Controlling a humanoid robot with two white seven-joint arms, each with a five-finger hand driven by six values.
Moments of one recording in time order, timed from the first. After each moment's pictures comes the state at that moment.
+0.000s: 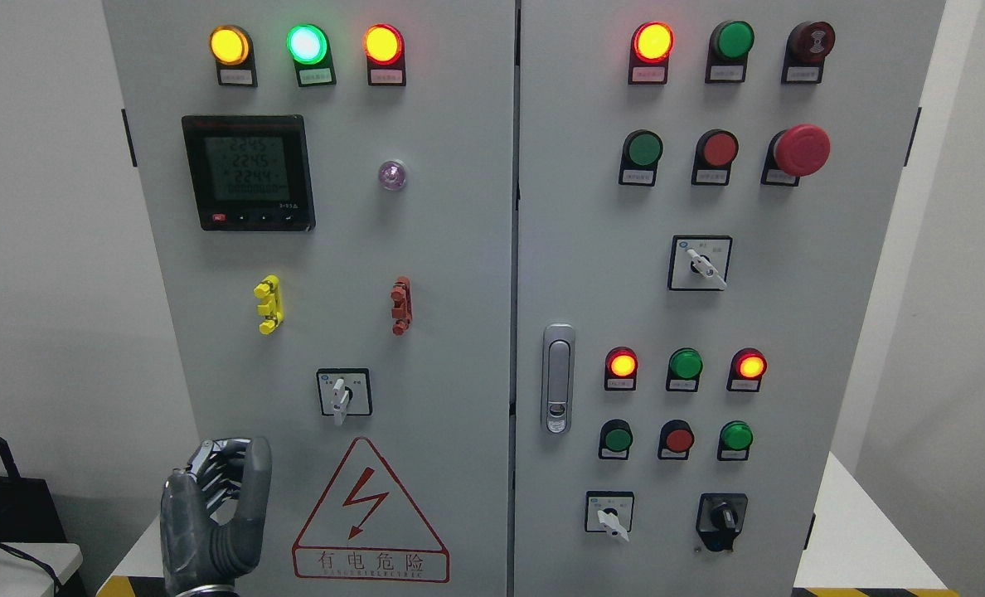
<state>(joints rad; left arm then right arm) -0.30 0.02 -0.09 -1.80 -0.16 0.13 0.46 0.06 0.12 0.06 -0.14 0.00 0.06 0.14</state>
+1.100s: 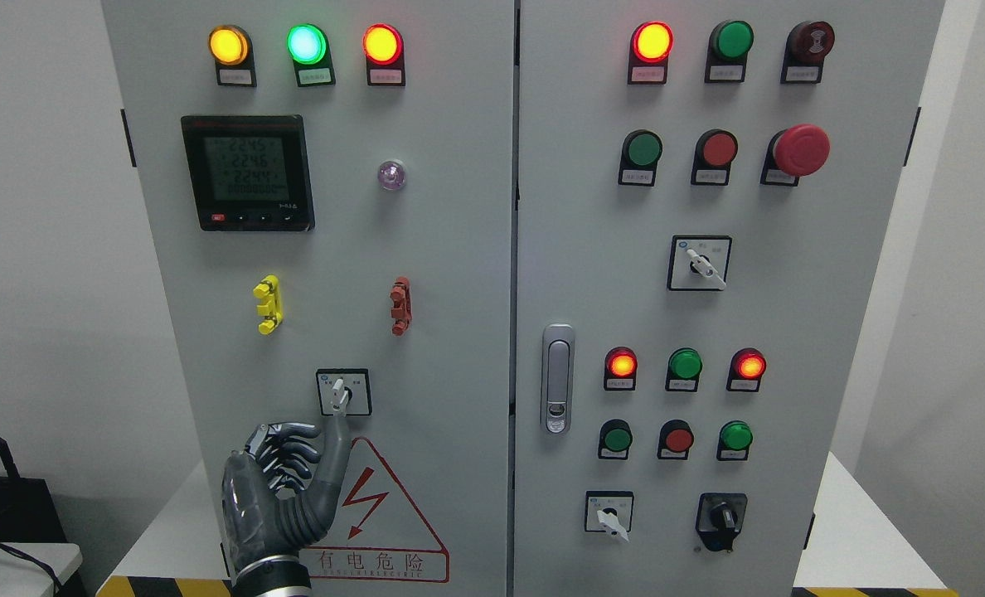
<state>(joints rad) -0.38 -0.07 -0.18 -1.80 -0.19 0.31 0.57 0.06 0.12 0.06 -0.14 0.00 0.06 0.14</state>
